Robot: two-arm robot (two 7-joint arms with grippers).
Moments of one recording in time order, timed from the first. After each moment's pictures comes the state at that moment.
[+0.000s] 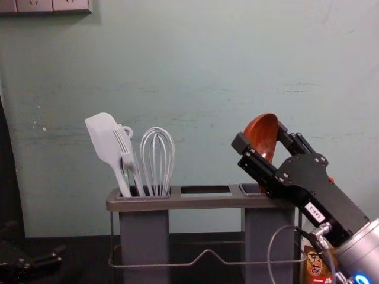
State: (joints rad) left arm -0.20 0.60 0.45 -1.41 -0.25 -0.12 0.03; right arm 0.54 0.02 -0.21 -0.68 0.63 -0.98 0.97
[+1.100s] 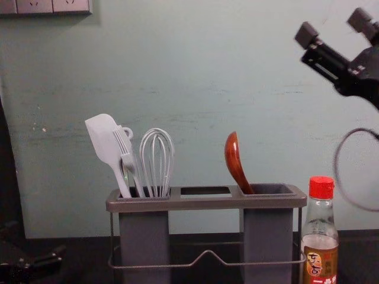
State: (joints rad) left arm -0.20 0.60 0.45 -1.41 -0.25 -0.12 0.03; right arm 0.31 0.14 -0.10 -1.29 0.34 -0.85 0.61
